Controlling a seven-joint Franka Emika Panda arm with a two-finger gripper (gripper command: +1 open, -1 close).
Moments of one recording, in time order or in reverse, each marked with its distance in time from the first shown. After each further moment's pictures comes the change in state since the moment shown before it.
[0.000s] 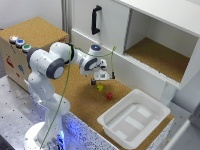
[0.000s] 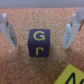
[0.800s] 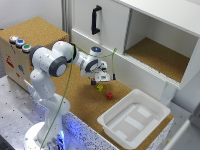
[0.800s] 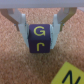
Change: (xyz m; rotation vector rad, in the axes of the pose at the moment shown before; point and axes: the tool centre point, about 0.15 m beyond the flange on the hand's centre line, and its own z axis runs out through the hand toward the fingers) arm 0.001 0.004 -0.006 -0.007 -0.013 0.031
